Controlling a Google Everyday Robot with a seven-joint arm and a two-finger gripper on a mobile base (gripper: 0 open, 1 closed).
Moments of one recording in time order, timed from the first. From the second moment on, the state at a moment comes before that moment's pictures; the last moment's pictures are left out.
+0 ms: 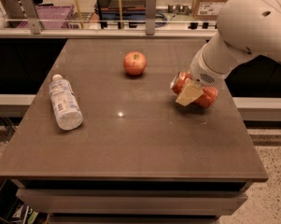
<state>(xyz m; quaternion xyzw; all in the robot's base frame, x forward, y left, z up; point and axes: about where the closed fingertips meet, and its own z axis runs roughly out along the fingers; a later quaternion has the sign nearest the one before) 0.577 -0.140 0.847 -0.55 0.80 0.00 0.24</state>
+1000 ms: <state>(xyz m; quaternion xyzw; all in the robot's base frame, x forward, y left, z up) 0.575 -0.138 0.848 -0.55 0.80 -0.01 0.24</state>
